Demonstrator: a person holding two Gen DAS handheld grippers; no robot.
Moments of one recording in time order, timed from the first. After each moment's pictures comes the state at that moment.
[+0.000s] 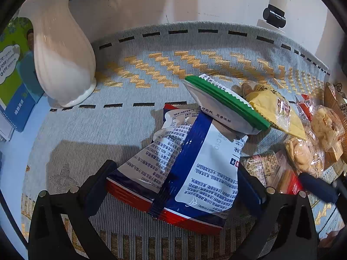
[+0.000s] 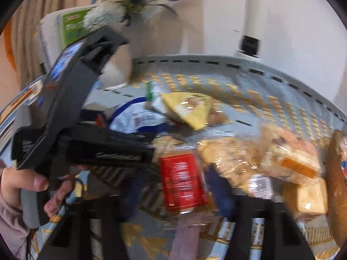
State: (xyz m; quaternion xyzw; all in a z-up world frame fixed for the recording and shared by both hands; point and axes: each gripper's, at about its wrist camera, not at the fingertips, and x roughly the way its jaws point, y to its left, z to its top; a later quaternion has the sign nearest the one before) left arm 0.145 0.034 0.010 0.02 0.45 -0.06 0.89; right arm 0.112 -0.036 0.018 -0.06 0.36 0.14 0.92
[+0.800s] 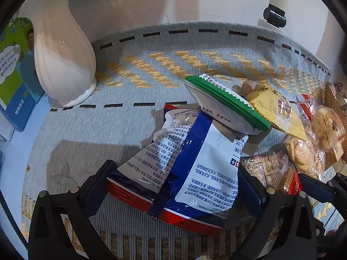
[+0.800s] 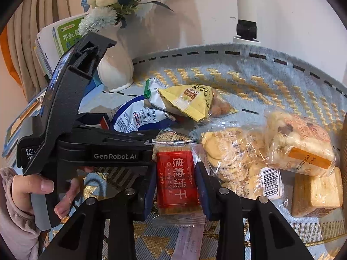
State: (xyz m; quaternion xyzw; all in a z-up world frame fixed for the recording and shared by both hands) left arm 0.146 0.033 0.009 0.02 0.45 -0.05 0.89; right arm 0.115 -0.066 0.016 0.02 0.38 0.16 0.91
